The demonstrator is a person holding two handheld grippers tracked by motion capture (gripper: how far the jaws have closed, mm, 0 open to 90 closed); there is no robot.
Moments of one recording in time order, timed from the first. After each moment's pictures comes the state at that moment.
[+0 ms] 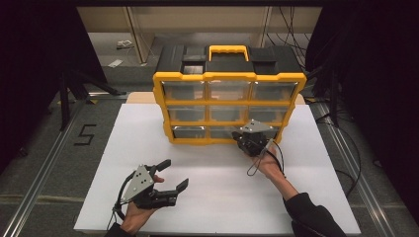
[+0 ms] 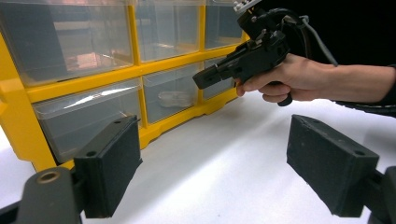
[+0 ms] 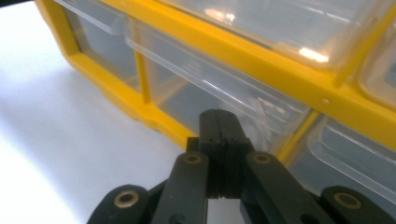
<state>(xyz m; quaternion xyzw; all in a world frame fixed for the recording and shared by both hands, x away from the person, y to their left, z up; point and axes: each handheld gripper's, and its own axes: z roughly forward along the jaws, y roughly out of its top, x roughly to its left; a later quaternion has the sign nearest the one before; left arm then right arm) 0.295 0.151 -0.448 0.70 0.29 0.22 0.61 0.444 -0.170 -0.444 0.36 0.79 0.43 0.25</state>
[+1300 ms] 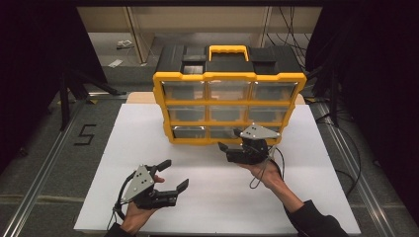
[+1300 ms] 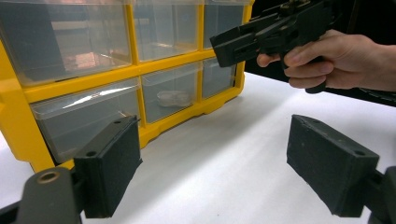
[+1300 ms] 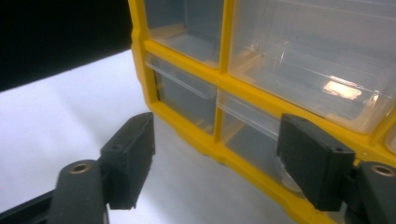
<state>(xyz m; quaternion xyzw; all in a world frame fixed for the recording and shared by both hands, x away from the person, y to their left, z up) 0.295 0.151 -0.448 0.70 0.29 0.22 0.61 0.396 -0.158 -0.404 0.33 0.77 0.50 0.22</state>
